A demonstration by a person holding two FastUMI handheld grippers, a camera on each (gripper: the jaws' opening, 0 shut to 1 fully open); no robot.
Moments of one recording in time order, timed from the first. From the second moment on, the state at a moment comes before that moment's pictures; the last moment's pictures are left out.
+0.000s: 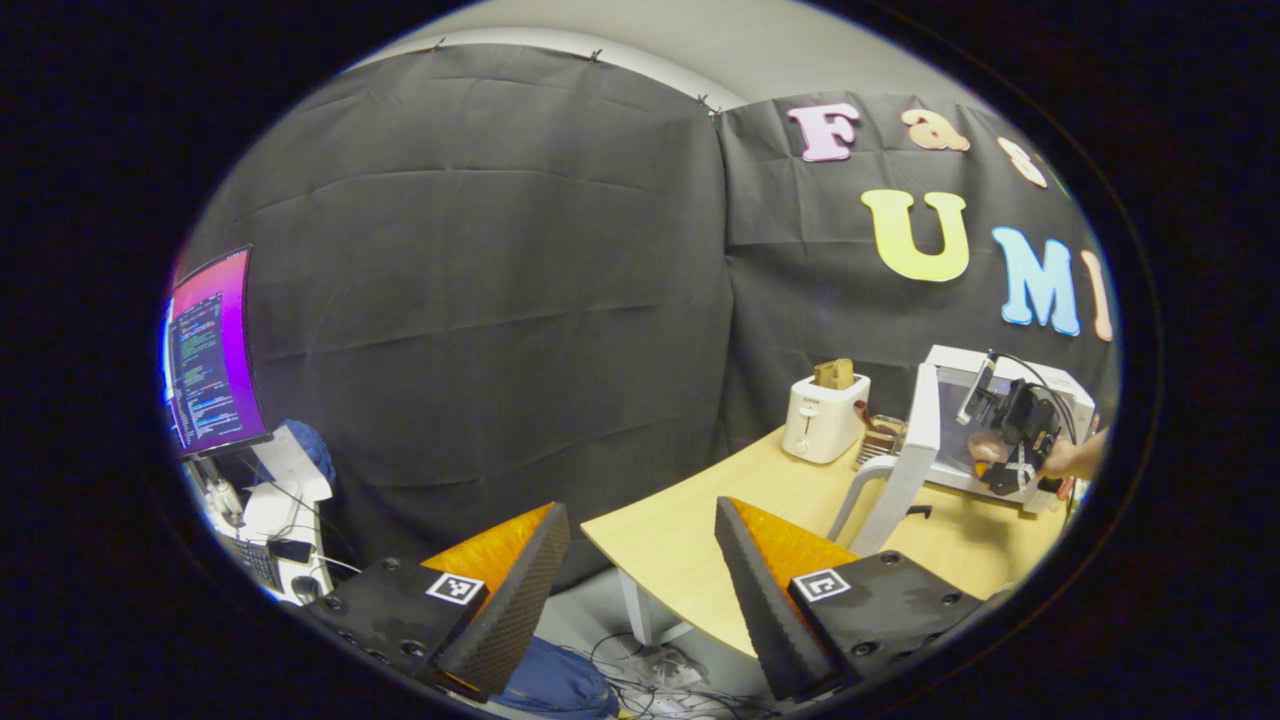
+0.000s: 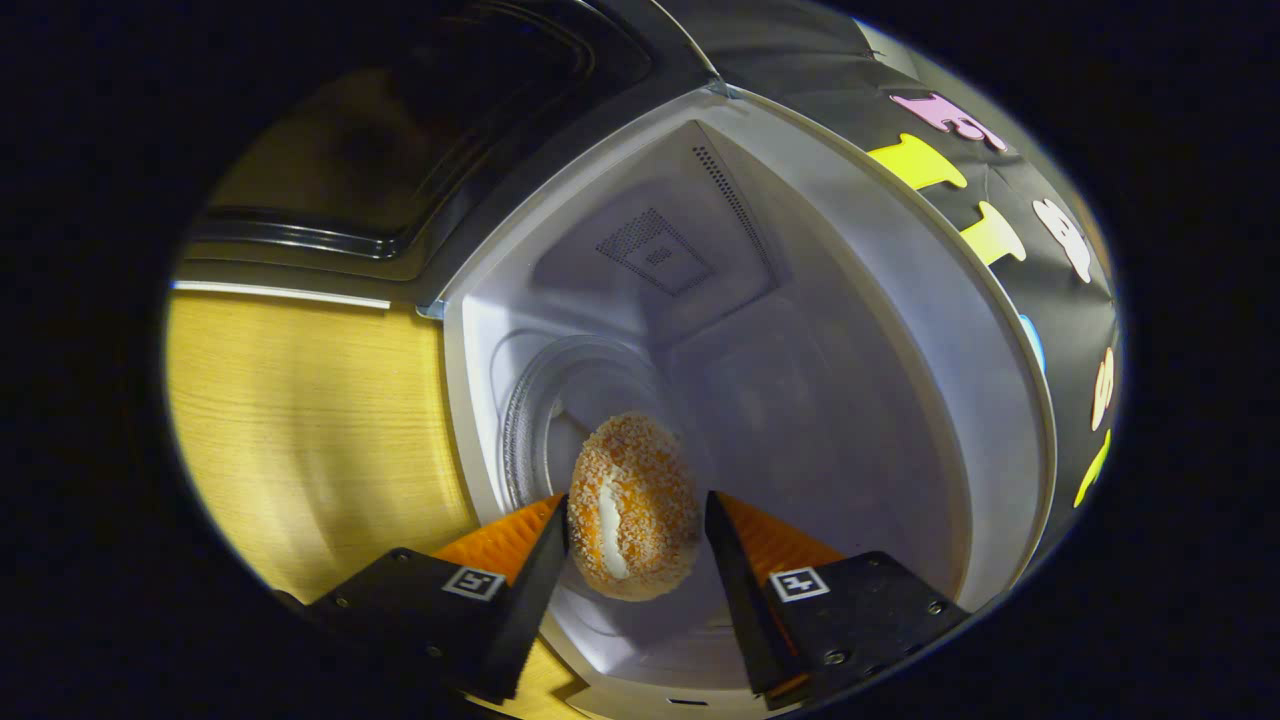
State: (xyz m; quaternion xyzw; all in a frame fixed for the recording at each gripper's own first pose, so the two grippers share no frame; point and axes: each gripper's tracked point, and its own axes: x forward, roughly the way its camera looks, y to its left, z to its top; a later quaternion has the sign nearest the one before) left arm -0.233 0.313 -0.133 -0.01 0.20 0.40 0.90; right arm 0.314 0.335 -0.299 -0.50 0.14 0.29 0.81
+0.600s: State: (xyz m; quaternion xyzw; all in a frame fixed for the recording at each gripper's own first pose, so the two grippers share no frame) left arm -0.181 0.343 -0.159 -0.02 0.20 0.31 0.93; right arm 0.202 0.348 -0.209 -0.39 0.10 0.32 0.86
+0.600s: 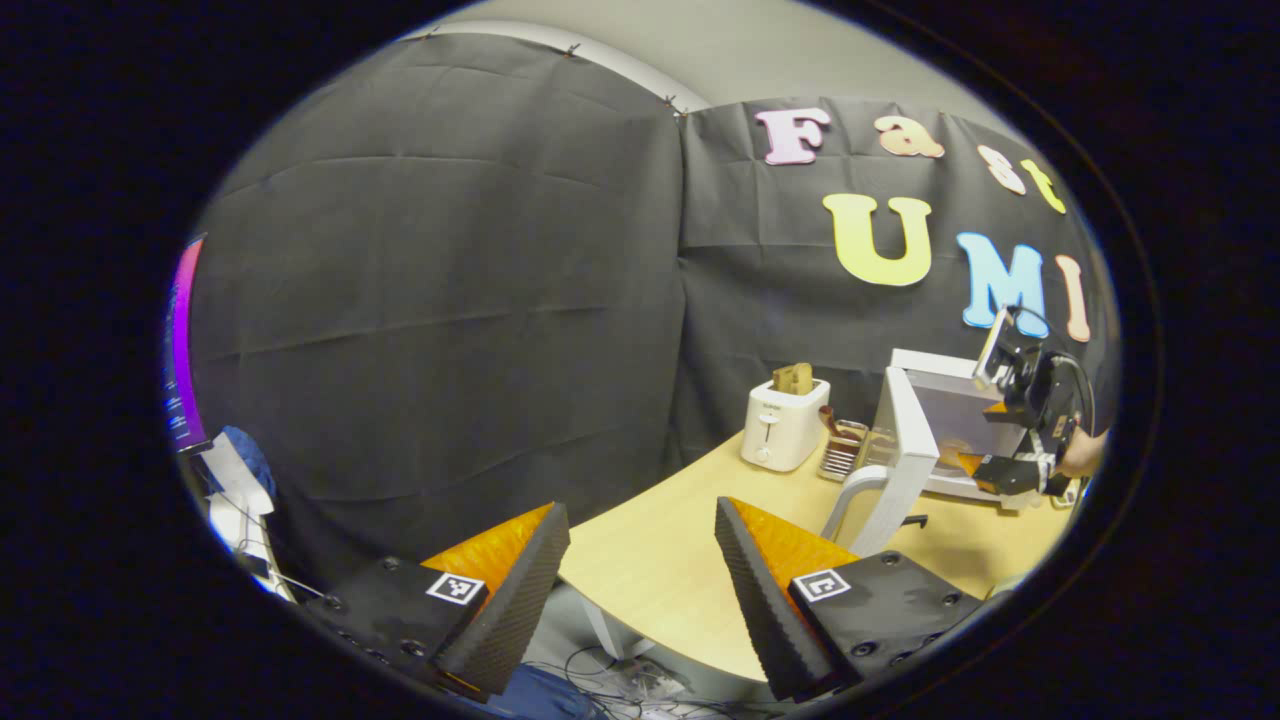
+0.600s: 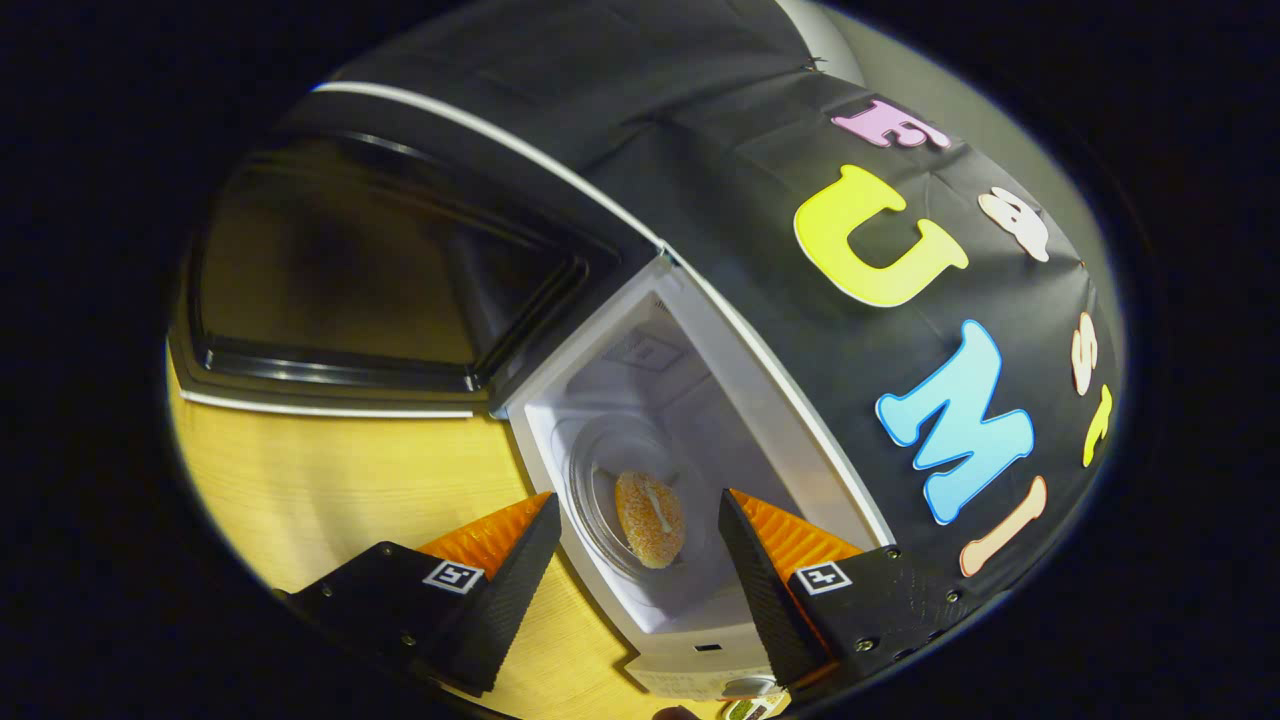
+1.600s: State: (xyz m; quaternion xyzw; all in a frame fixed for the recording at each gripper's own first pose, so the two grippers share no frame) left arm -0.047 0.322 -0.267 -0.04 0.27 0.15 0.95; right arm 0.085 0.225 -0.050 -0.19 0.05 0.20 0.96
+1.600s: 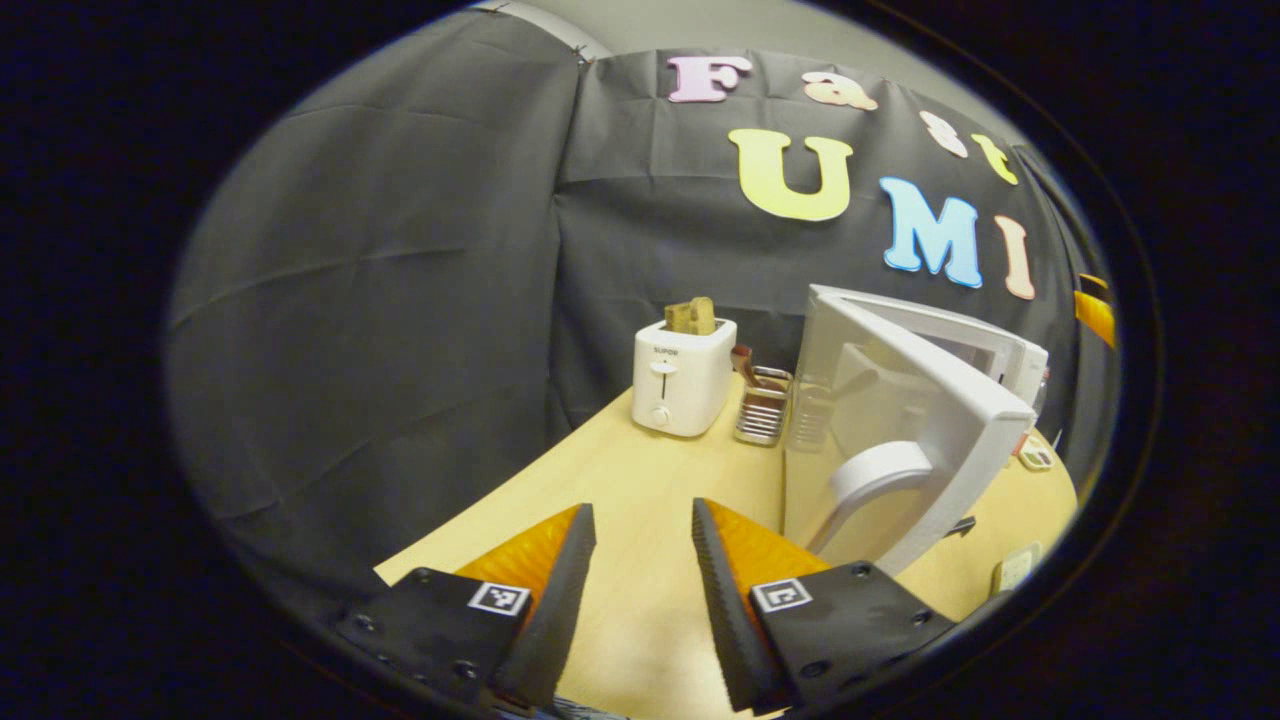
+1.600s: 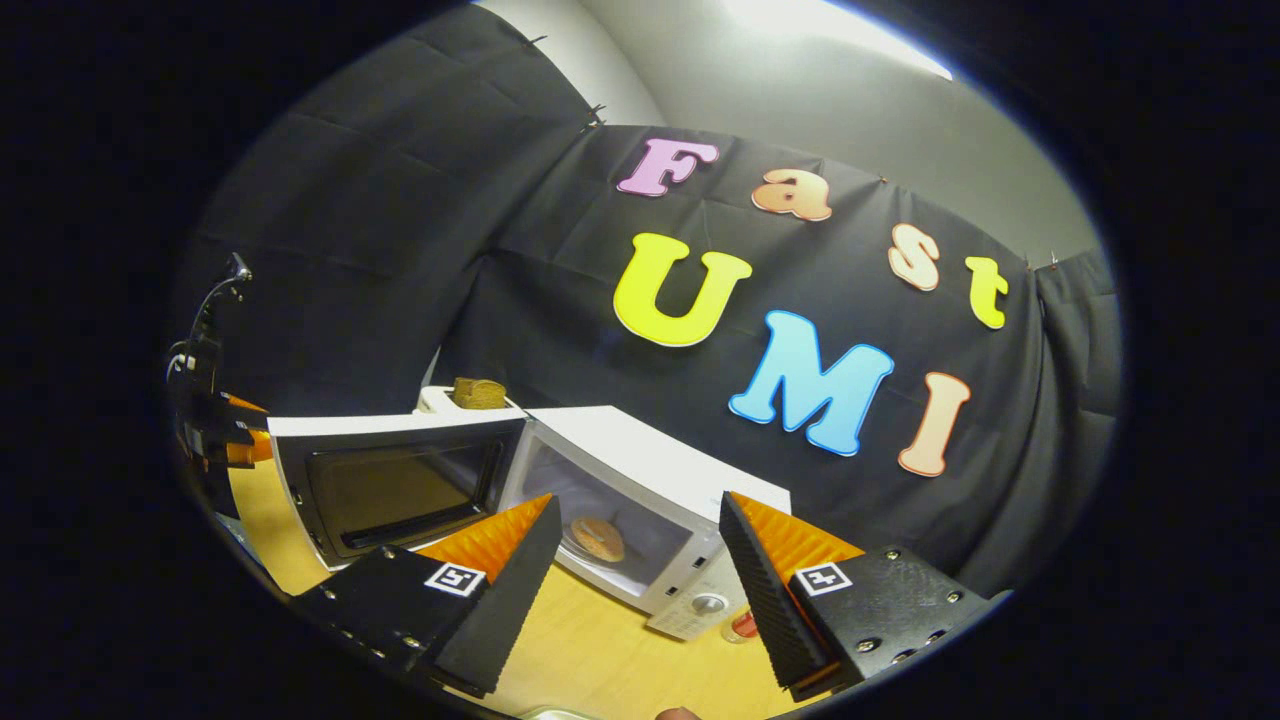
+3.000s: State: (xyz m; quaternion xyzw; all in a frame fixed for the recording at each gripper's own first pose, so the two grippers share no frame) left arm 0.015 0.125 -0.228 -0.01 0.24 0.00 0.97; right arm 0.075 0.067 -0.051 -0.15 0.08 0.12 0.98
